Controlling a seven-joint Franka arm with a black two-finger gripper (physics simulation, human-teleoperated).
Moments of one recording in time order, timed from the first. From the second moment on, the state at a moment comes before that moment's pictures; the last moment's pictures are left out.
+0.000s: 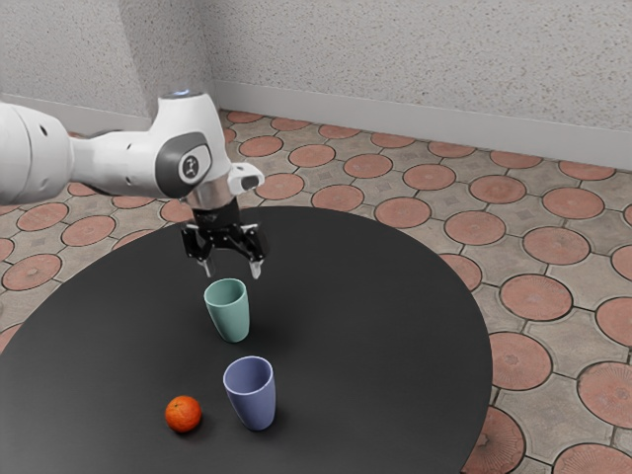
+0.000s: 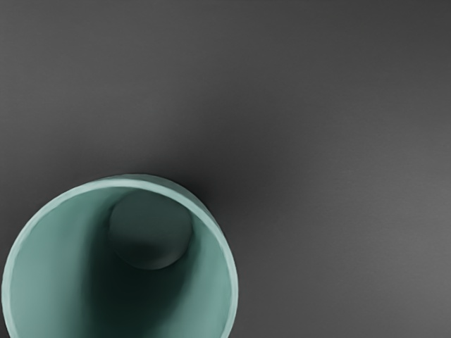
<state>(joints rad) -0.15 0.23 0.17 -1.90 -0.15 2.07 -0.17</state>
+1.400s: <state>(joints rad) -0.16 0.36 0.16 -1.90 -0.15 2.22 -0.25</state>
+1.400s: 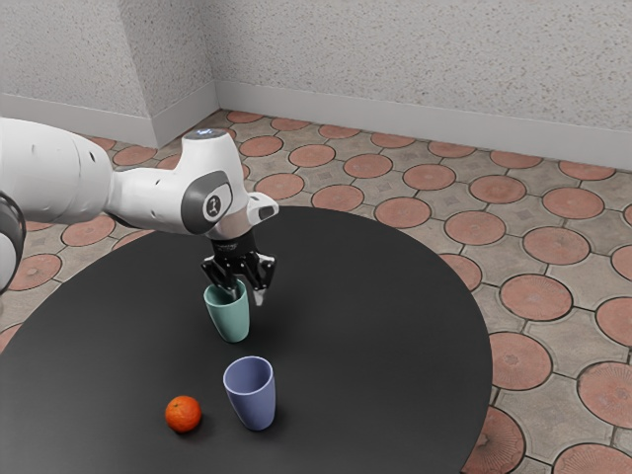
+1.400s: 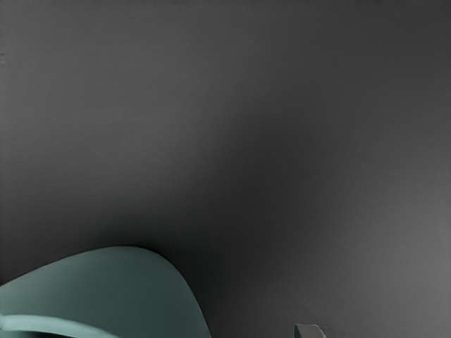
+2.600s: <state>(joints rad) -0.20 0.07 0.15 -1.99 -0.11 2.13 -0.26</state>
